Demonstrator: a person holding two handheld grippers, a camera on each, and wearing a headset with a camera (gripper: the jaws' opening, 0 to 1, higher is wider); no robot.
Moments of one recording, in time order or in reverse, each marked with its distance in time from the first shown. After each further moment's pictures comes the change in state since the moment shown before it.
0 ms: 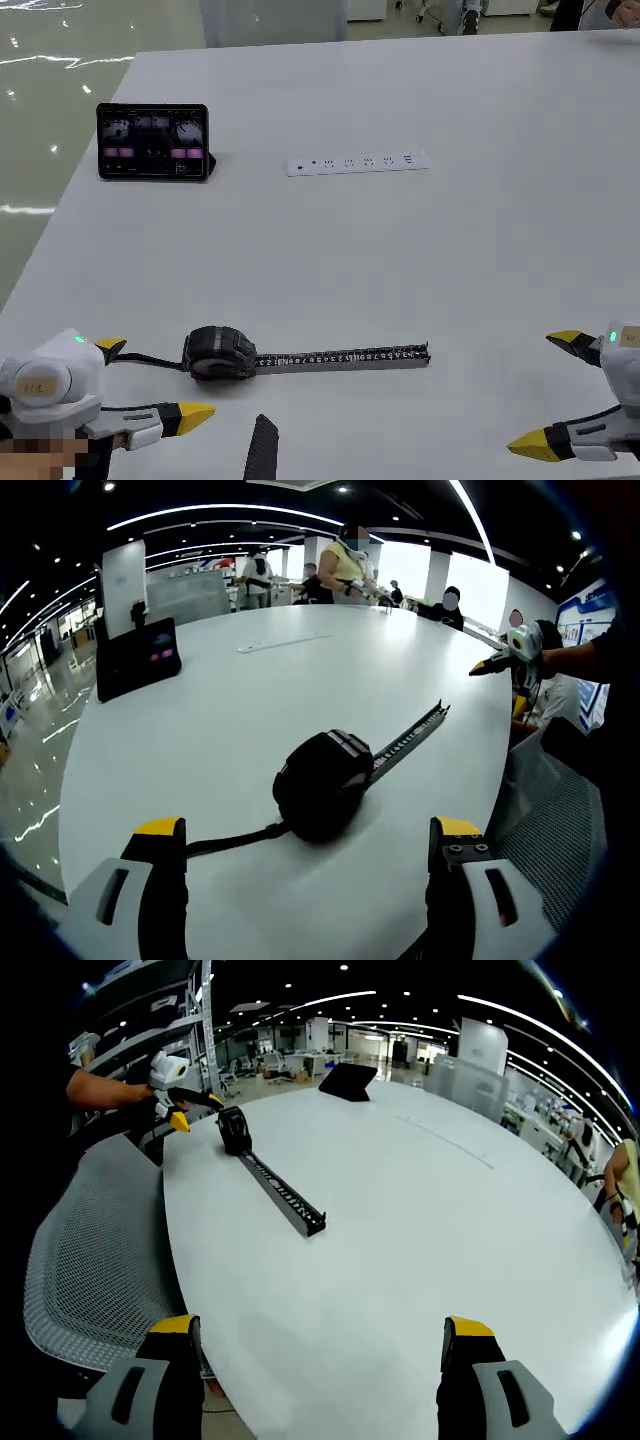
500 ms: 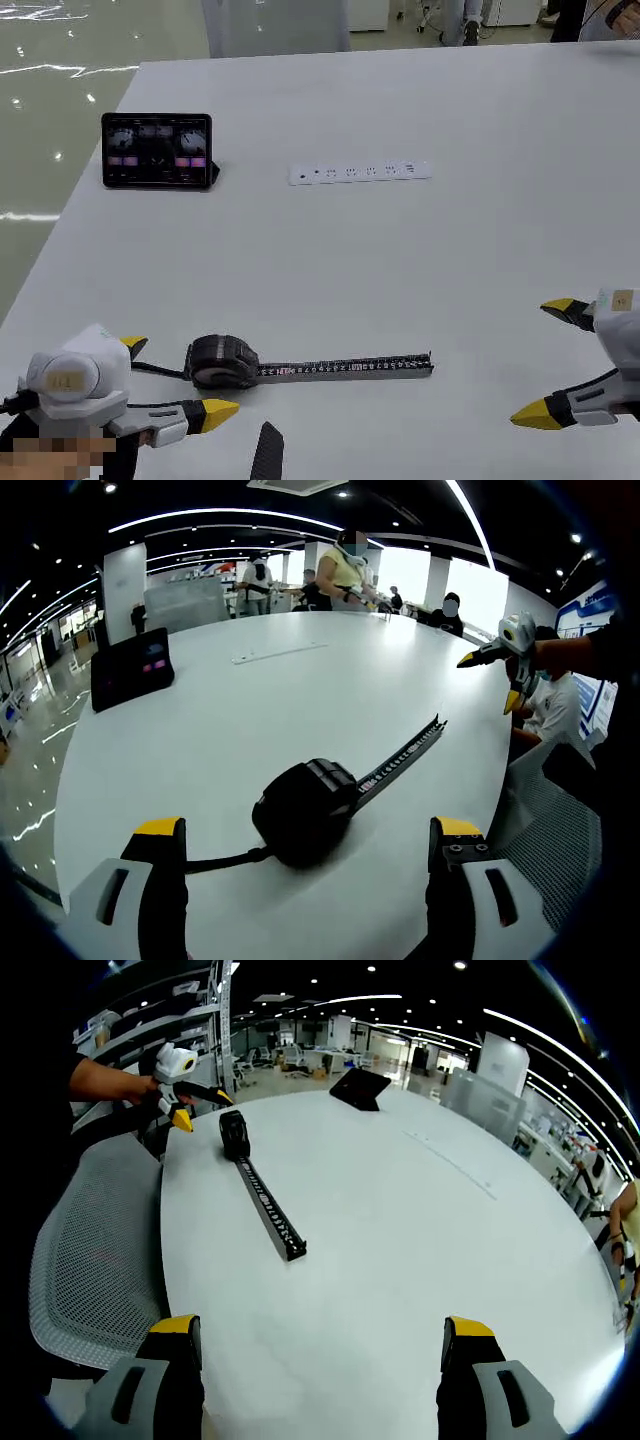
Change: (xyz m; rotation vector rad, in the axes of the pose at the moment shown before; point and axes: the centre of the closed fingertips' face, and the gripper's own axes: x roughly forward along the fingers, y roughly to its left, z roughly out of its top) left arm 0.011 -0.015 0.018 -0.004 -0.023 0.006; right arm 0.001 -0.020 0.033 -0.121 0.025 0.025
